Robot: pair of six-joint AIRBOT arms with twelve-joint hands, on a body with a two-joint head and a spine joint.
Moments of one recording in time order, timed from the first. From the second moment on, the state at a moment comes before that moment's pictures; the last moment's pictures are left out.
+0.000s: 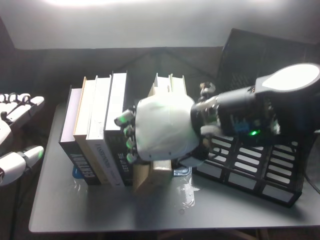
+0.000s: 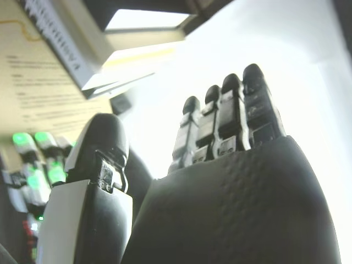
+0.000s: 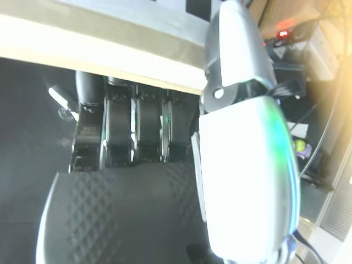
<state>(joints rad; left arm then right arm) 1.19 -0.98 1.11 -0.57 -1.14 0.95 -0.31 -1.46 1.34 -1.51 0.40 -0.21</state>
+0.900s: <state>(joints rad) 1.11 -1.00 1.15 -0.52 -1.08 0.96 -0.18 -1.23 1.25 -1.60 0.52 0.03</state>
